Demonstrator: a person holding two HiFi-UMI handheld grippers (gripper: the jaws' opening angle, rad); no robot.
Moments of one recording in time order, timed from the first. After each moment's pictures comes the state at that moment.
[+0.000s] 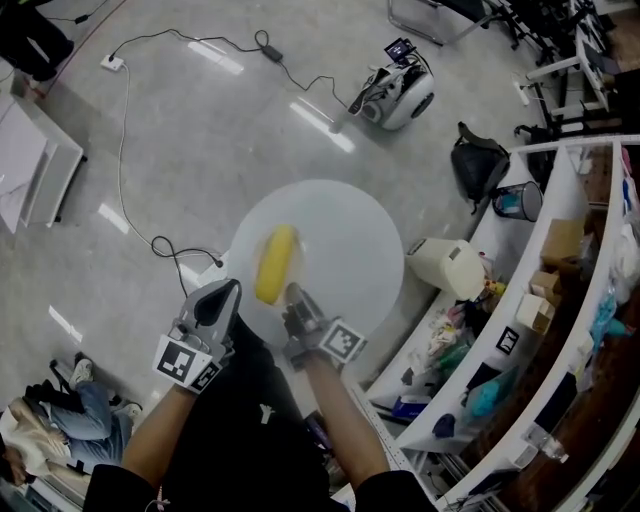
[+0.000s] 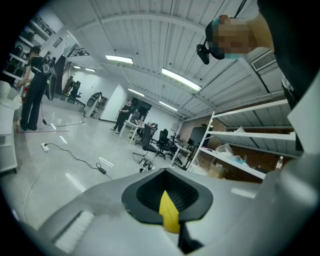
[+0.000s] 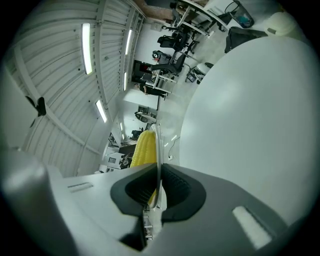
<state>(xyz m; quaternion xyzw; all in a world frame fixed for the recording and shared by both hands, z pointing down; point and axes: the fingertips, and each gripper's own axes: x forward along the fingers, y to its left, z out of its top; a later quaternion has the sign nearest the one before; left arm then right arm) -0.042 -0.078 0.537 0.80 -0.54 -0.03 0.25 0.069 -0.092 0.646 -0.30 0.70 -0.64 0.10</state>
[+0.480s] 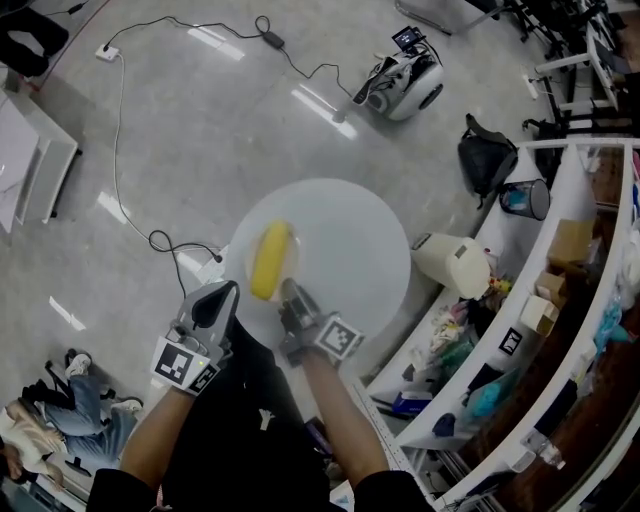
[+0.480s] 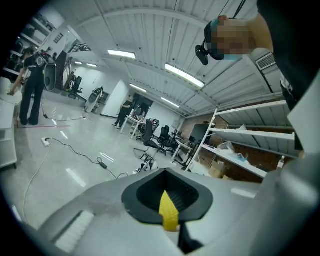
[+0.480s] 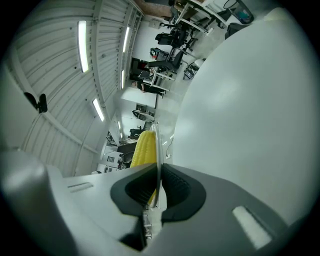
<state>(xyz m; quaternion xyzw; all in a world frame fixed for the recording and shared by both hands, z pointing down) -0.049 -0.090 0.572 0.80 -0.53 -0.02 0.27 0.058 -0.104 0.689 -0.30 0.69 -0.65 0.08</state>
